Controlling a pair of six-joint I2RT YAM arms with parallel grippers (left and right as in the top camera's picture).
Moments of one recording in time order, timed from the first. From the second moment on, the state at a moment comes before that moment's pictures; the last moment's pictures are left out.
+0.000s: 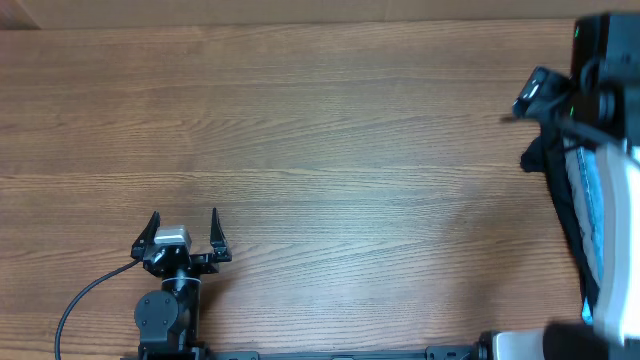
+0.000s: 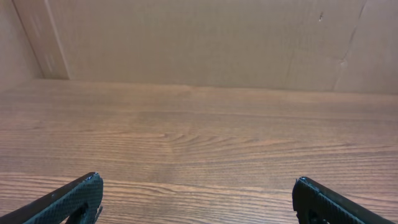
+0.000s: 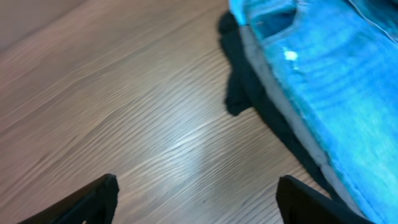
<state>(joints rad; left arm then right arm) 0.01 0.02 0.01 -0.07 -0.05 -0.05 -0.07 1.59 1.91 -1.39 0.24 0.46</state>
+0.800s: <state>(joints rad) 0.01 0.02 0.01 -0.07 -0.05 -0.05 -0.47 1.89 2.01 -1.06 0.27 0.46</state>
